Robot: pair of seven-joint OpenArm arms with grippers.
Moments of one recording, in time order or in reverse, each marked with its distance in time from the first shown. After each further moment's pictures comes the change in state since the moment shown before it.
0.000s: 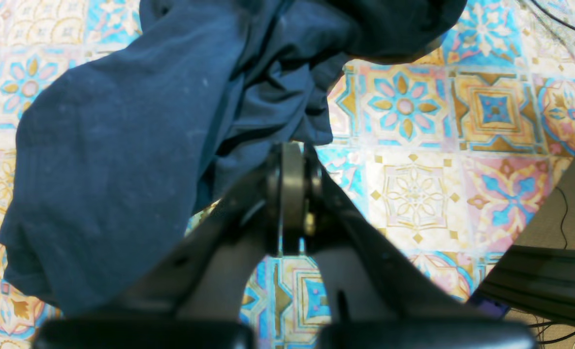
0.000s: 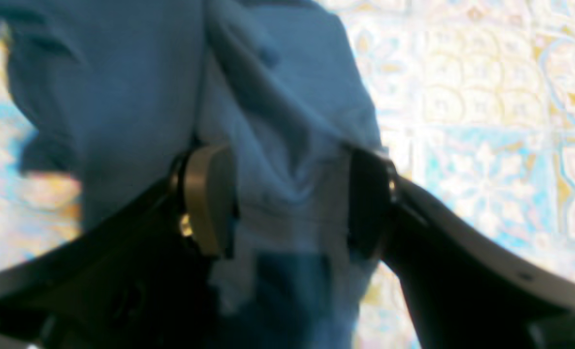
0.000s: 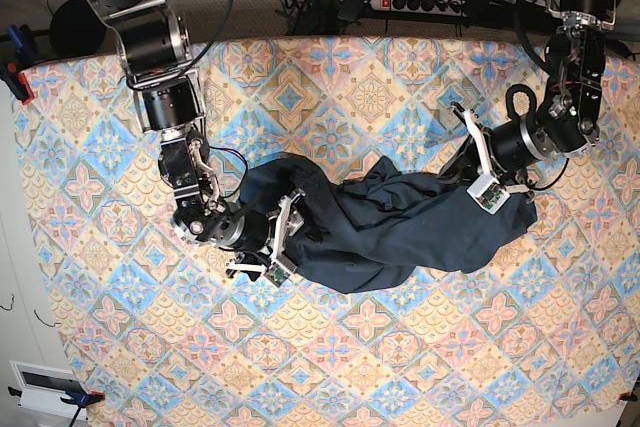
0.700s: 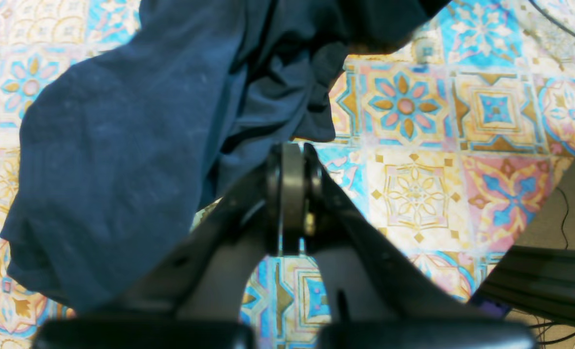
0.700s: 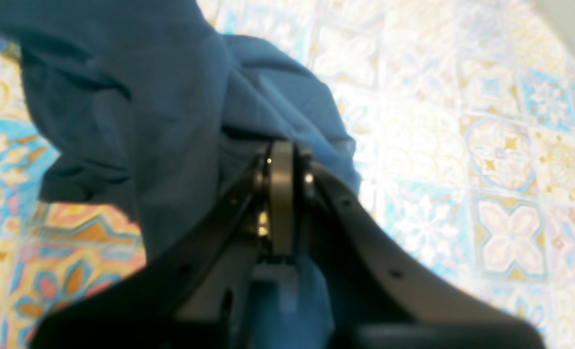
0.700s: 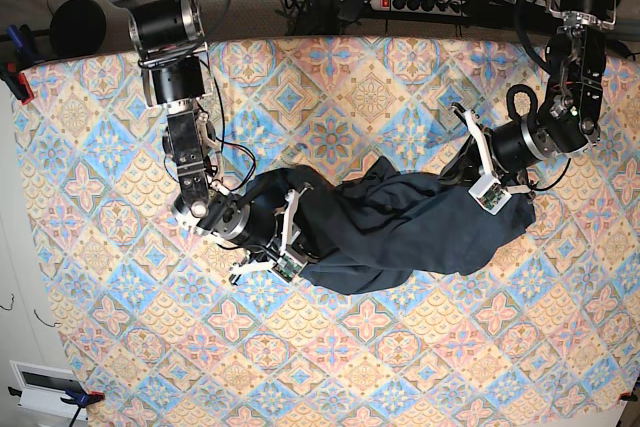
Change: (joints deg) left arm 0.0 0.0 -0.7 0.0 0.1 0.0 -1.0; right arm -6.2 -2.4 4.6 16.5 -4.0 0.6 -0.1
